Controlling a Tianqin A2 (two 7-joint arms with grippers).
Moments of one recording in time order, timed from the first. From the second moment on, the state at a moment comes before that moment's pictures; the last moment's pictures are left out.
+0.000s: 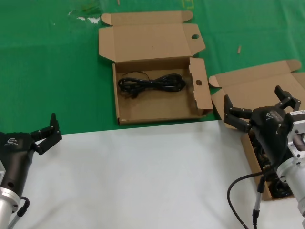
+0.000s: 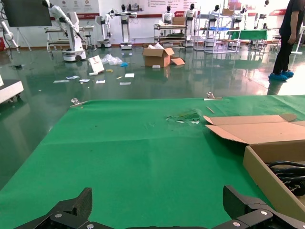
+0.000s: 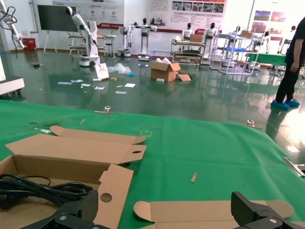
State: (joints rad) left arm 0.00 -0.30 1.60 -1.60 -1.80 0.00 0.00; right arm 0.02 0.31 -1.61 1.60 1.78 -0.03 0.01
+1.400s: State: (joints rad) left arm 0.00 -0.30 1.60 -1.60 -1.80 0.00 0.00; right arm 0.02 0.31 -1.61 1.60 1.78 -0.03 0.01
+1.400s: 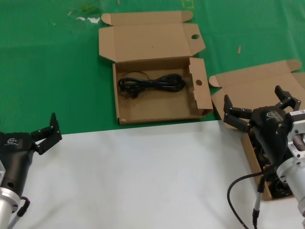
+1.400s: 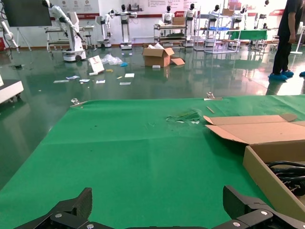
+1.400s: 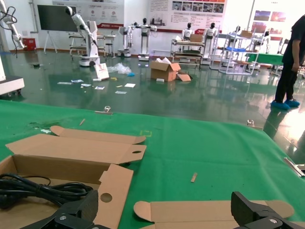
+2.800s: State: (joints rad) left arm 0.00 -0.30 1.60 -1.60 -1.80 0.00 0.00; right arm 0.02 0.31 -1.61 1.60 1.78 -0.03 0.01
